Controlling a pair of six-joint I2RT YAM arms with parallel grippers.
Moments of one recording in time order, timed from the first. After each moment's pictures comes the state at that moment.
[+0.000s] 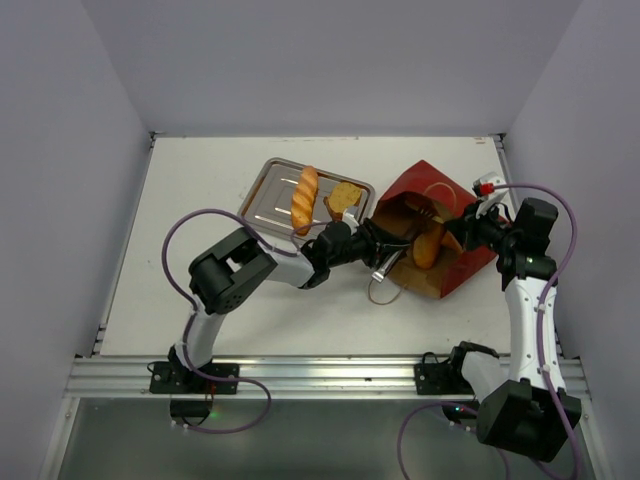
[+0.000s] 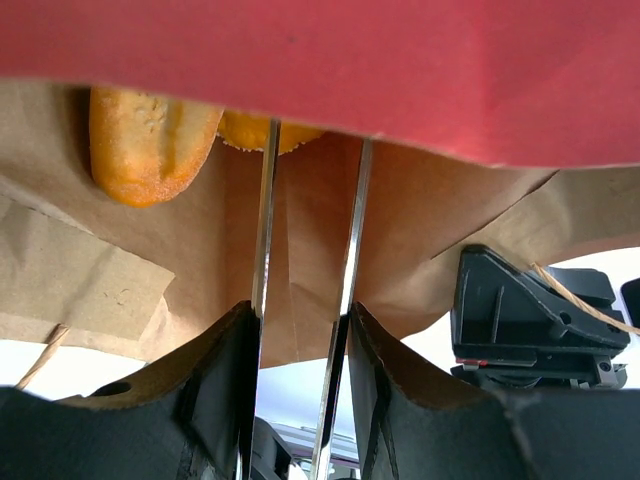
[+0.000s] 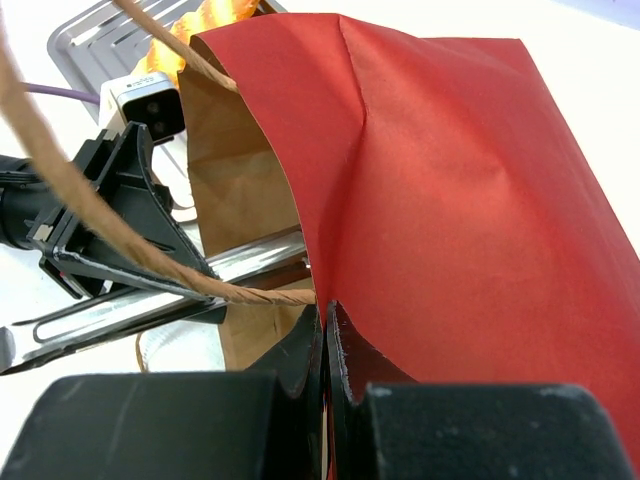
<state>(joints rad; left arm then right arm) -0.89 2.09 1.07 0.85 0.27 -1.73 -0.28 0.95 0.82 -0.41 -0.78 -0.31</state>
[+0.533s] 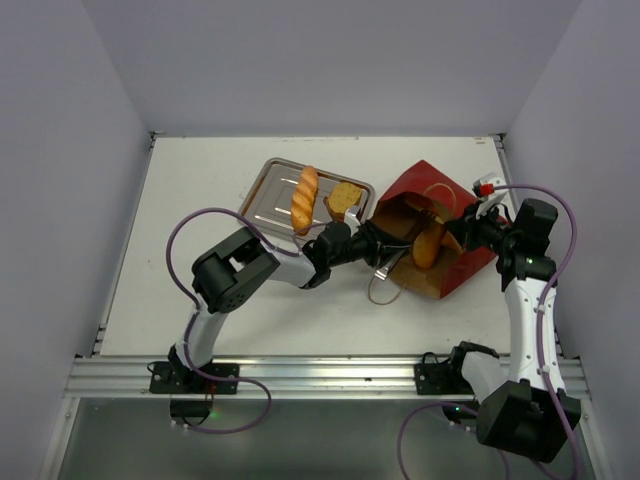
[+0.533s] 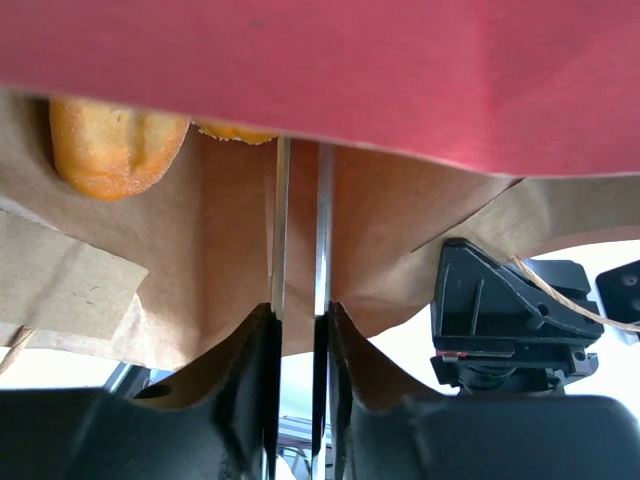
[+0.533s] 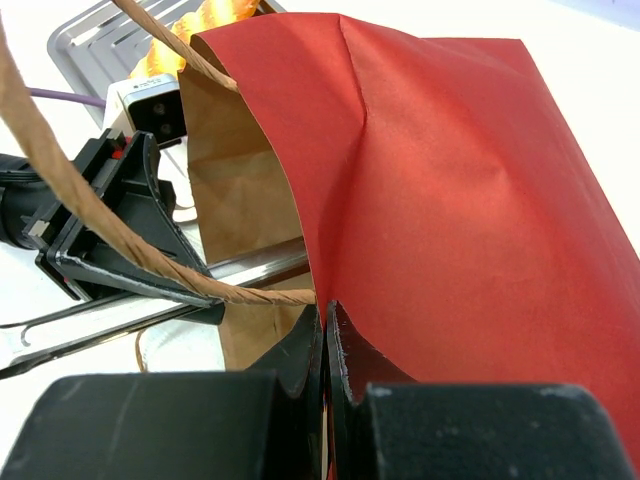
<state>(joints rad) -0.89 2.11 1.08 0.91 0.30 -1.78 -0.28 0.94 0.81 -0.40 -0.78 -0.31</state>
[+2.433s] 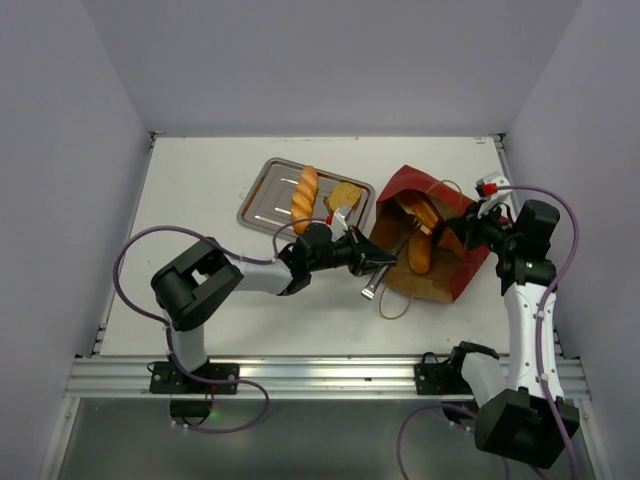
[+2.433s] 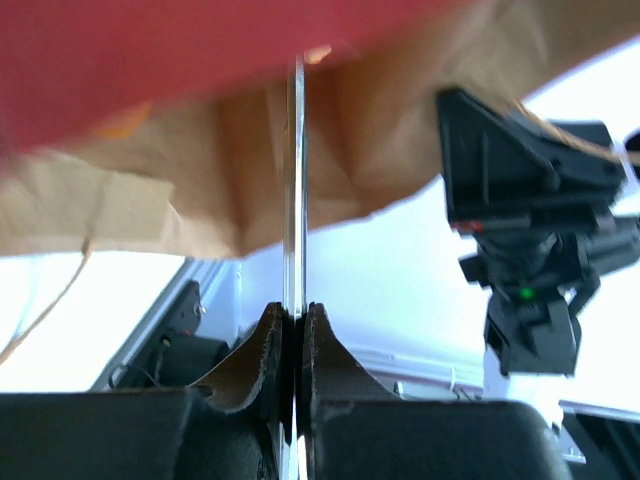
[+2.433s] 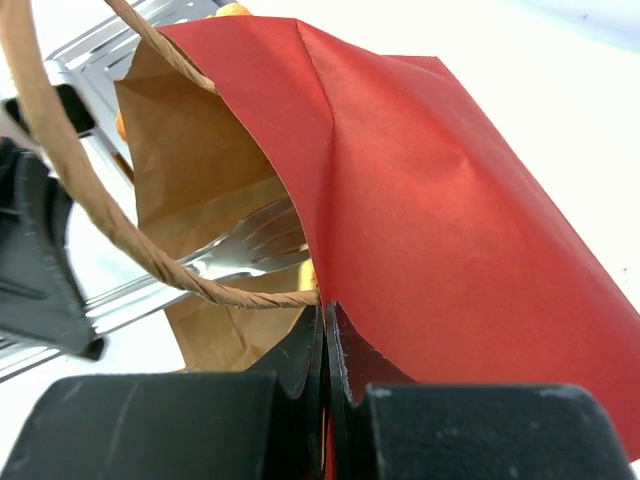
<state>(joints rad) -0.89 1.86 0.89 0.83 0.39 -1.58 -0.28 0.91 0.81 -0.37 -0.75 -0.26</state>
